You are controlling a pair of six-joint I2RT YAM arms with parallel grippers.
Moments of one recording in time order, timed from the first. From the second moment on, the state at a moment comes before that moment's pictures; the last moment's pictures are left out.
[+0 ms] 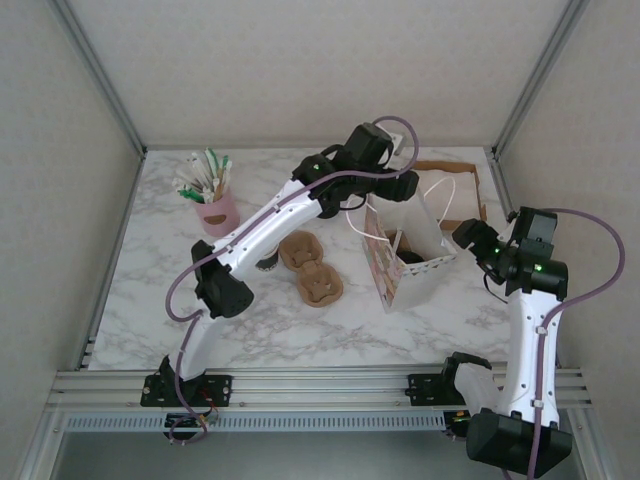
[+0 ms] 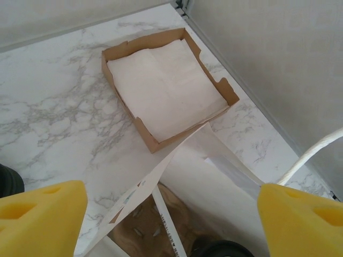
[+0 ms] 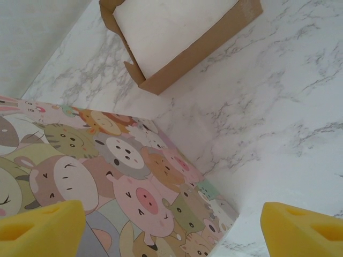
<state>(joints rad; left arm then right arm) -0.85 2.21 2.49 -0.87 -0.01 -0.36 -0.24 0.92 1.07 -1.01 -0.27 0.51</state>
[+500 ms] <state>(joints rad) -0.84 2.03 2.34 -0.81 -0.09 -0.35 -0.27 0.97 1.07 -0.99 -0.26 0.52</state>
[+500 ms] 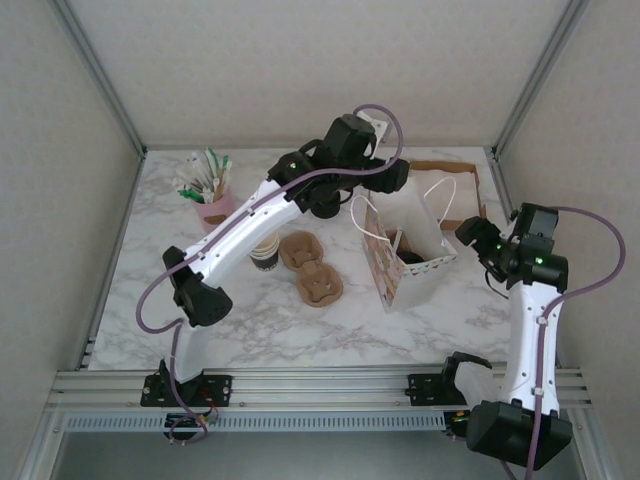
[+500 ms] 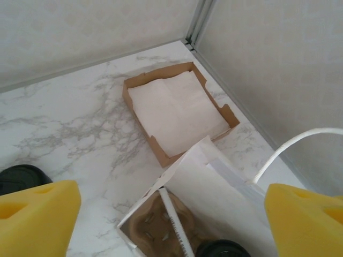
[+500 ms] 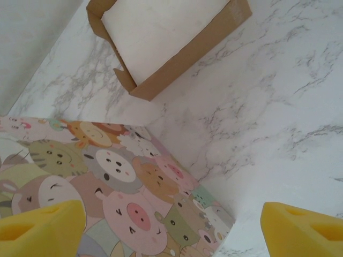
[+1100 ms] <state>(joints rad) -0.62 1.72 1.72 -0.50 -0.01 -0.43 -0.23 1.47 1.34 -0.84 -0.28 0.55</state>
